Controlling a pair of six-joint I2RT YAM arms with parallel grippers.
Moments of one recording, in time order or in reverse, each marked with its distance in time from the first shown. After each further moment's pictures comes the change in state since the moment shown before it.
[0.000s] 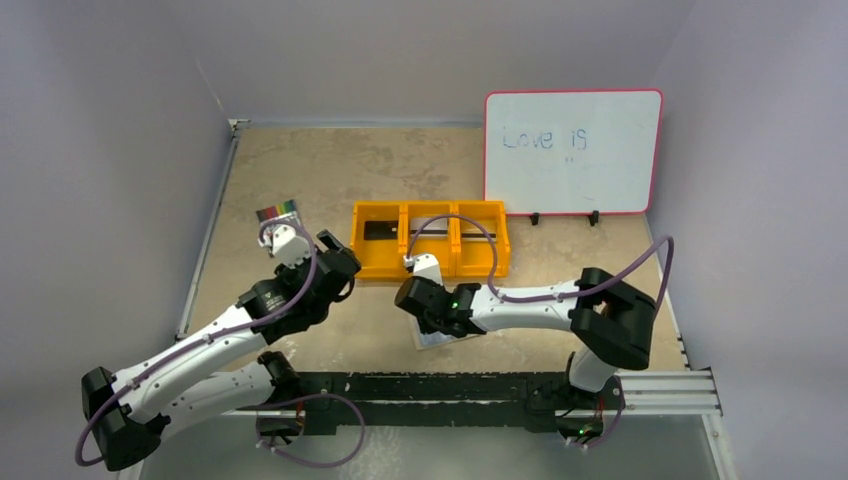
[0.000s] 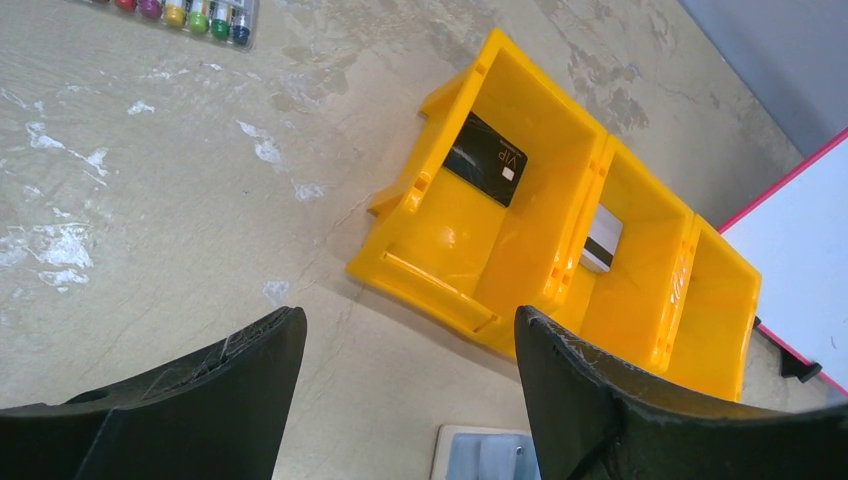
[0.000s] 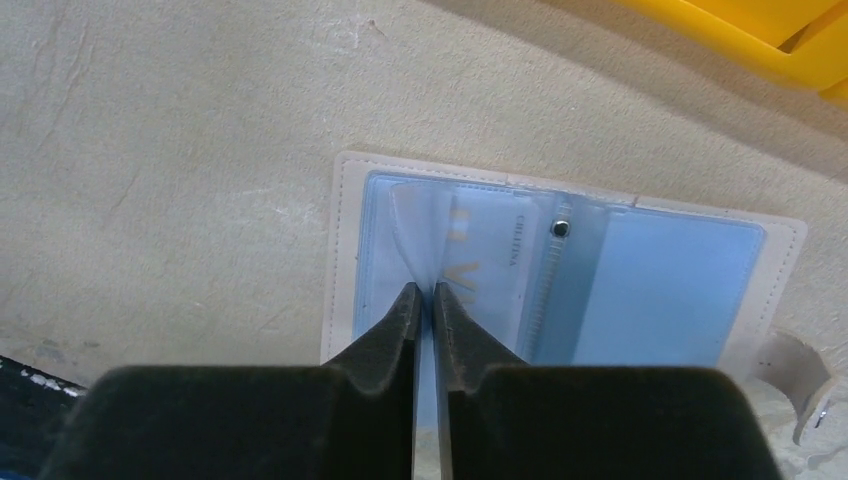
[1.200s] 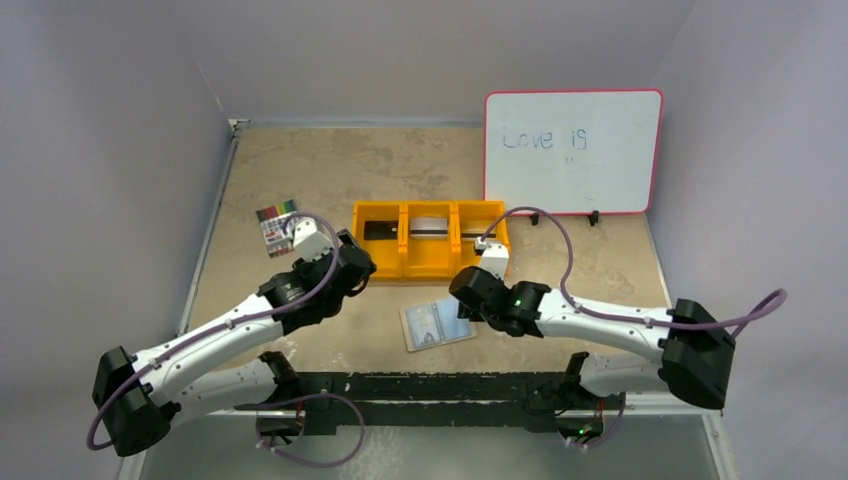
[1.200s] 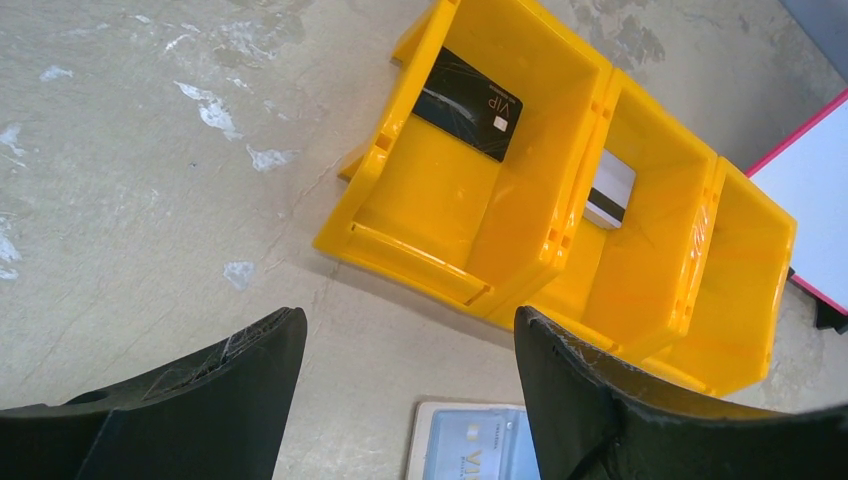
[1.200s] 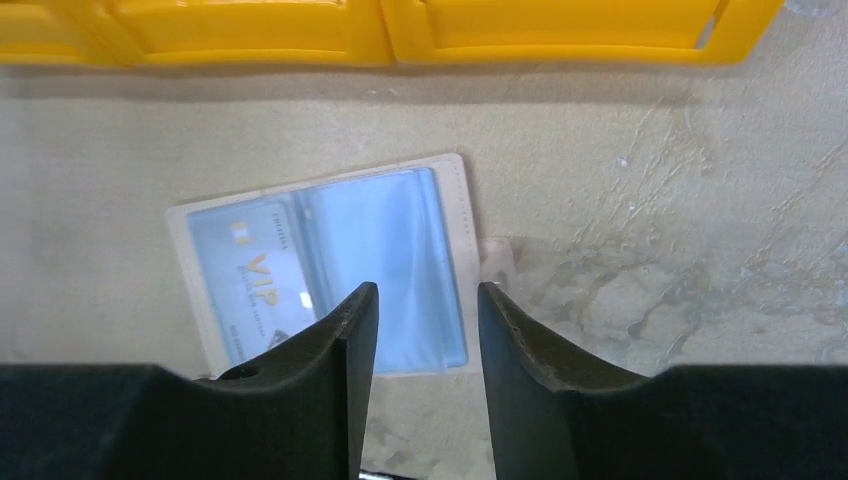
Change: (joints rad) left arm 0.000 0.122 0.000 0.097 0.087 0.055; right arm -0.134 -0.401 -0.221 -0.144 0.108 0.236
